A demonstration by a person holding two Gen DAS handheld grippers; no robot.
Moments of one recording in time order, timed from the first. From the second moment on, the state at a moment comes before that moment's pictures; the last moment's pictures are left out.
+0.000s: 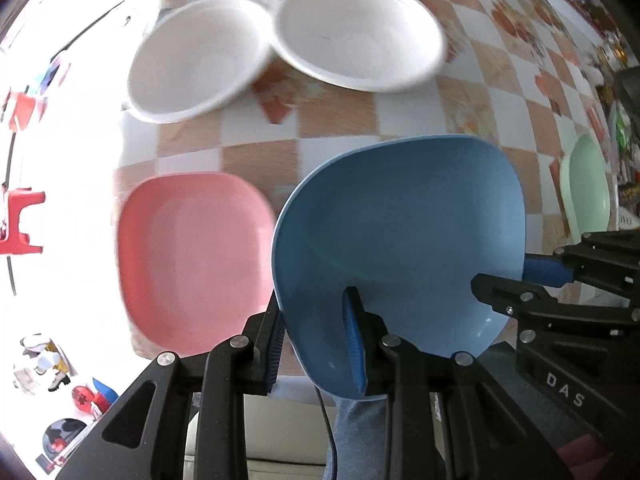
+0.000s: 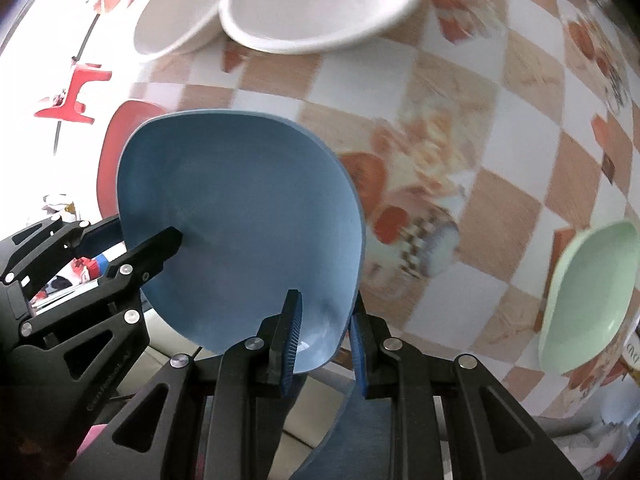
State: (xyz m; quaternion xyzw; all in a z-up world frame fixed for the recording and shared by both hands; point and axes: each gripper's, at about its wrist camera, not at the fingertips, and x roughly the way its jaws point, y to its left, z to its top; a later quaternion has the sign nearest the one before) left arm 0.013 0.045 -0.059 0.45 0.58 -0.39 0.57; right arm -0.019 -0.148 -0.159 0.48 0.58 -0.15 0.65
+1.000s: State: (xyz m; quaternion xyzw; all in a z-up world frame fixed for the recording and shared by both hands) left arm 0.152 0.082 -0.029 0.45 0.56 -0.33 0.61; right arm -0.036 -0.157 -0.163 0.51 0.58 -0.08 0.63
